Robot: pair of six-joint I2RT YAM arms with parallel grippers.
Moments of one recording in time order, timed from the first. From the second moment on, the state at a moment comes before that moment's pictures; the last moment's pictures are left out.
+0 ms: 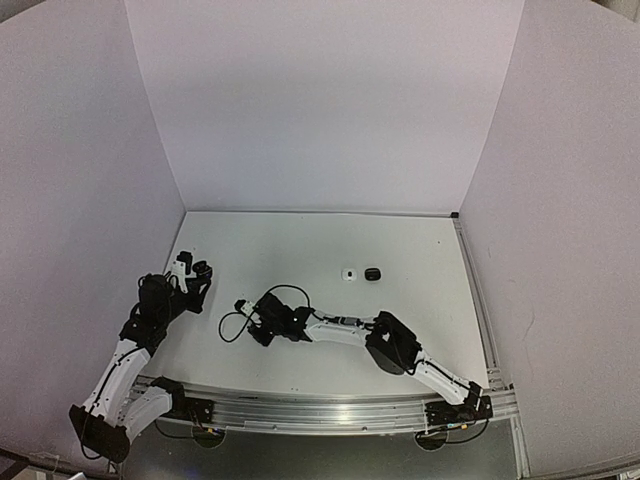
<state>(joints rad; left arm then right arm) -0.24 0.81 0.68 -0.29 0.19 -0.10 1.13 2.66 2.20 -0.30 -0.05 0.09</state>
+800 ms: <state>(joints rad) -0.24 0.80 0.68 -0.29 0.21 -0.10 1.22 2.23 1.63 -0.65 -0.34 -0.79</state>
